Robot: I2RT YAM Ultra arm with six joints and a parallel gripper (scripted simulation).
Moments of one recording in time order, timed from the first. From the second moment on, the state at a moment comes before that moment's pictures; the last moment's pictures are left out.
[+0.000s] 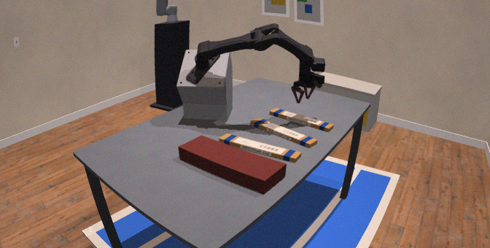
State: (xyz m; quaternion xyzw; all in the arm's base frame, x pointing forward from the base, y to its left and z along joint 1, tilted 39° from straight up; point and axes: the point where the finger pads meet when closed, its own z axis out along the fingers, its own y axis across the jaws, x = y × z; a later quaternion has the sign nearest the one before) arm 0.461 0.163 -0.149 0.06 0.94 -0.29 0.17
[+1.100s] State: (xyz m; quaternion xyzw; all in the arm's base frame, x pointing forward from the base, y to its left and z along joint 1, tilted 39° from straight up) arm 0.485 0.117 -0.208 0.06 0.94 -0.29 0.17
